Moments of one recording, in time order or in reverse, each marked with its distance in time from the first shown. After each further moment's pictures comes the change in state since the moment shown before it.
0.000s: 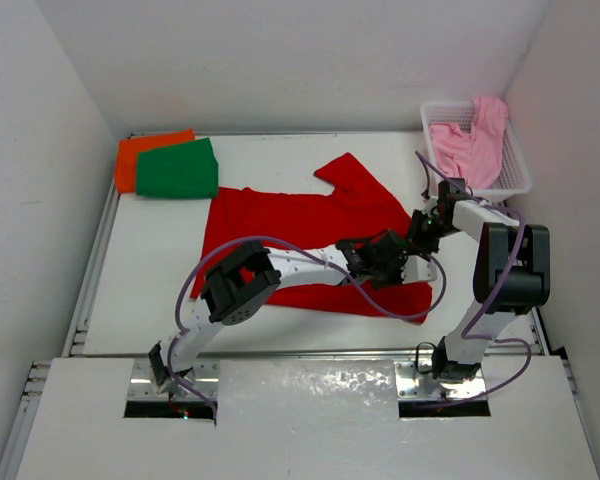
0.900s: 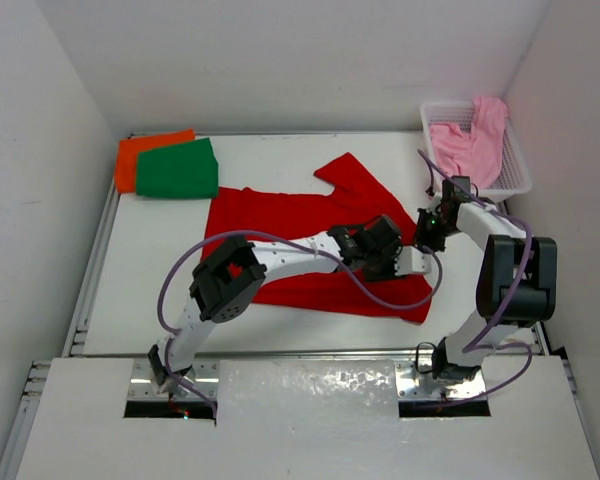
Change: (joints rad) left arm 0.052 -0.071 0.034 -0.179 0.065 0.057; right arm 0.000 -0.098 -0.015 -0.035 0.076 -0.040
